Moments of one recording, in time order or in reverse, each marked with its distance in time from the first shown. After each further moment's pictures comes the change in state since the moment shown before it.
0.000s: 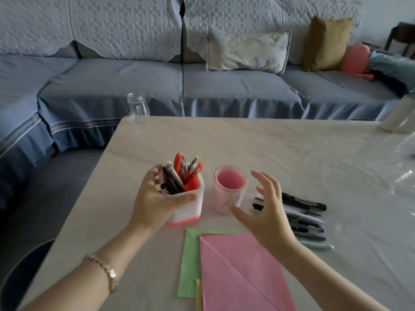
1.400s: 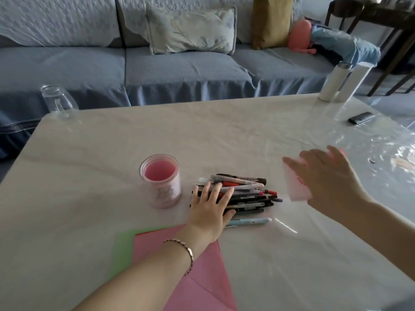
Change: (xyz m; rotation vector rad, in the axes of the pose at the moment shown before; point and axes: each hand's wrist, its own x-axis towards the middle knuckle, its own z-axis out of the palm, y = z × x) left_hand -0.037 -0.073 0.219 1.313 -0.756 0.425; right_hand 0.005 0.097 -0.214 -1.260 -0.003 -0.317
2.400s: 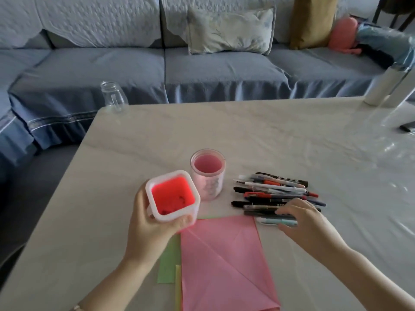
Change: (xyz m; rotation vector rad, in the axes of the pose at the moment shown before) left_hand -0.161 -0.094 -0.067 -1.339 0.777 -0.323; right_hand -0.019 -0.123 0.024 0.657 -0.340 0.216
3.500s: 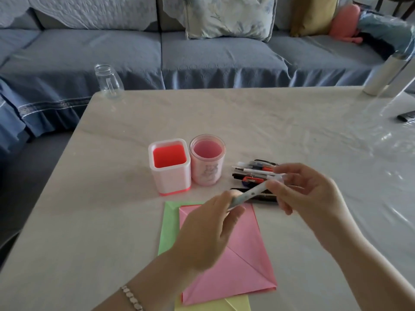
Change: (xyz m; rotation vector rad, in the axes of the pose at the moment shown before) left_hand -0.028 0.007 0.059 0.552 -0.438 0.392; right_hand -0.014 -0.088 -0.054 1.055 0.155 0.136
